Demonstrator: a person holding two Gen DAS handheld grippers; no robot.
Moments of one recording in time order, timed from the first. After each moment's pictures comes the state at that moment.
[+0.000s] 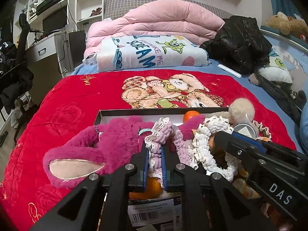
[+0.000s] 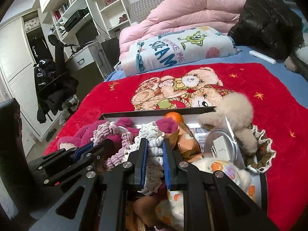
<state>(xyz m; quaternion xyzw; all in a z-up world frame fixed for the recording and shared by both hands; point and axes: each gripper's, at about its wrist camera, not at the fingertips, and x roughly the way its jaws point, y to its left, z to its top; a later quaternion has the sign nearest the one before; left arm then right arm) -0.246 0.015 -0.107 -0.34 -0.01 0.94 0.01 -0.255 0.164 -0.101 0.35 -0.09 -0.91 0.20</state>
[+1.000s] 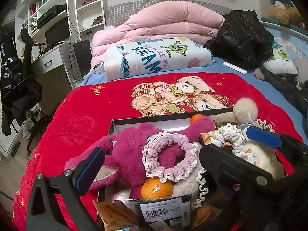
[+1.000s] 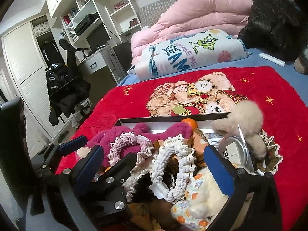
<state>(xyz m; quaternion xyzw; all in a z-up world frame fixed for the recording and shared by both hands) -0.236 0.019 -0.086 -0.34 0.04 0.94 -0.02 -0.247 0.160 -0.085 0.33 -0.10 -0.91 0.24</state>
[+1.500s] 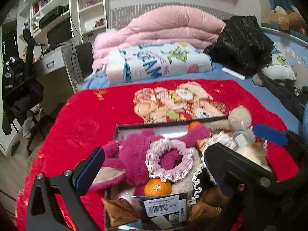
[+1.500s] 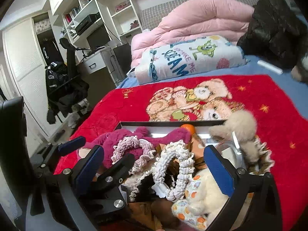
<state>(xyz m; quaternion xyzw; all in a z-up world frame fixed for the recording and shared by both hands) -0.220 0.017 -0.053 -0.32 0.03 0.95 -0.02 -0.236 0.156 -0.064 0.32 -0.08 -0.92 0.22</state>
